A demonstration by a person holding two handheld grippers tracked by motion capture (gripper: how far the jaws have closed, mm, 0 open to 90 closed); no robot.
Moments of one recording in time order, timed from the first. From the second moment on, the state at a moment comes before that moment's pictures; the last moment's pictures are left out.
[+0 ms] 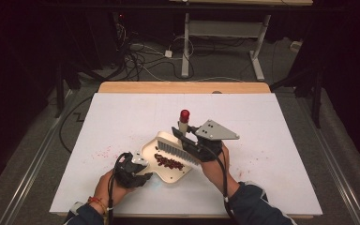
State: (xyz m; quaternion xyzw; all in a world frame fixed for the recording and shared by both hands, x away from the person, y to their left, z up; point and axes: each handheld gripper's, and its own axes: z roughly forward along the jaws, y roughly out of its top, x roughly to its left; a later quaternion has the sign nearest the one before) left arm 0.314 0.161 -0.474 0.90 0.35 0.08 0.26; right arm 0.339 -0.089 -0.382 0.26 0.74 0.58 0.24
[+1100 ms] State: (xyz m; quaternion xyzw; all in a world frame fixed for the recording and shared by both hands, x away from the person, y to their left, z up) left arm 0.318 0.180 -0.478 0.89 0.37 0.08 0.26; right arm 0.388 -0.066 -0.415 0.27 0.74 0.55 0.28
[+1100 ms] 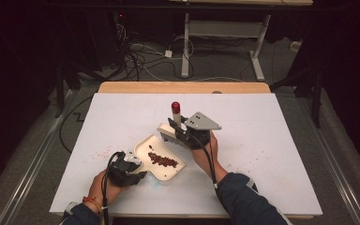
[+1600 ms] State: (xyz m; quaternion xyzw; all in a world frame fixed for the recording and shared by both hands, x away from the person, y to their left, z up) left arm 0.319 0.183 -0.478 0.89 0.37 0.08 0.27; right arm 0.350 -0.052 -0.405 0.21 0.76 0.57 0.24
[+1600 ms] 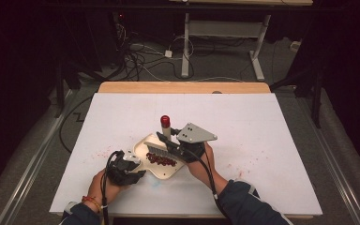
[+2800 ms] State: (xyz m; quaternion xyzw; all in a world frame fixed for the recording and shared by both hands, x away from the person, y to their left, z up) left arm 0.317 0.179 -0.480 0.88 0.38 0.09 0.27; right arm 0.355 -0.040 -0.396 0.21 0.76 0.57 0.25
